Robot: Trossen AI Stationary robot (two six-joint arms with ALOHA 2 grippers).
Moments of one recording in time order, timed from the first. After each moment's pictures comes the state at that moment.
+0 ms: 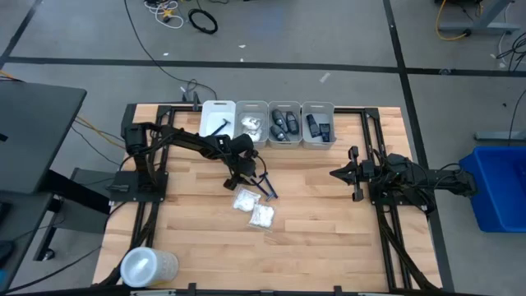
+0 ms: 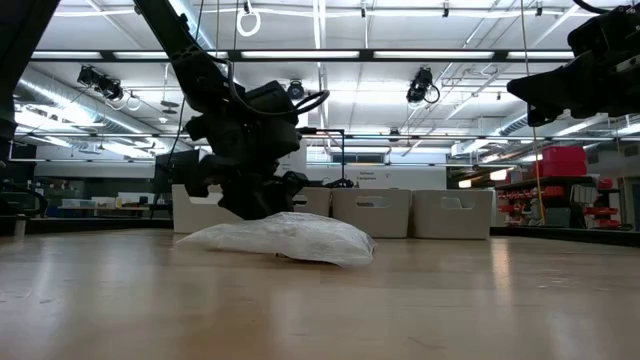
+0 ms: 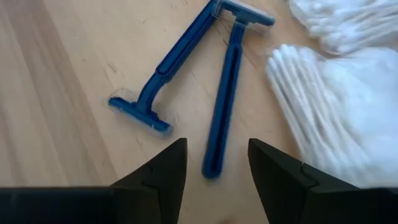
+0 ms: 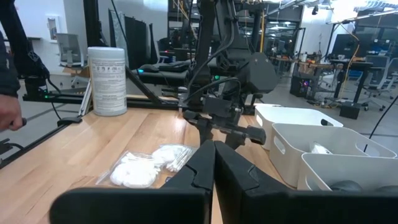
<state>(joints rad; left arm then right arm) 0.29 1.84 0.89 -0.05 0.47 0.71 -0.03 0.00 0.01 0.00 -0.05 -0.07</state>
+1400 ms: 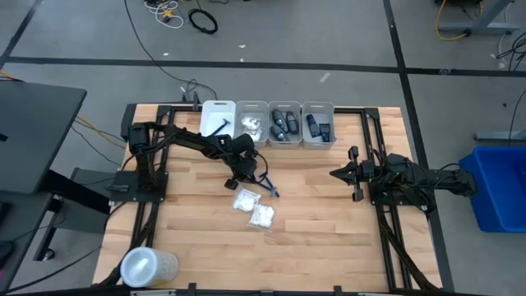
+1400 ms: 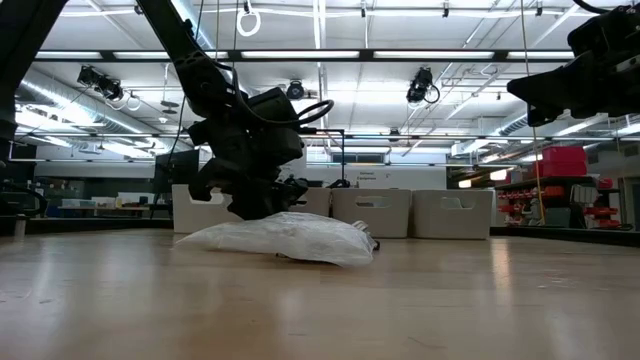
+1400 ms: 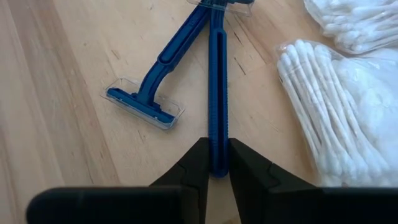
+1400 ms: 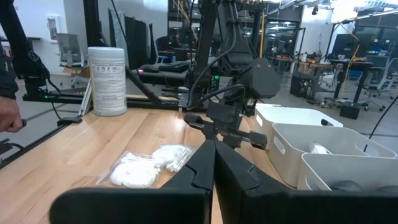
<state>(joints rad) 0.30 1.88 0.90 -0.05 0.47 0.67 -0.03 0.00 0.01 0.00 -0.05 -0.07</state>
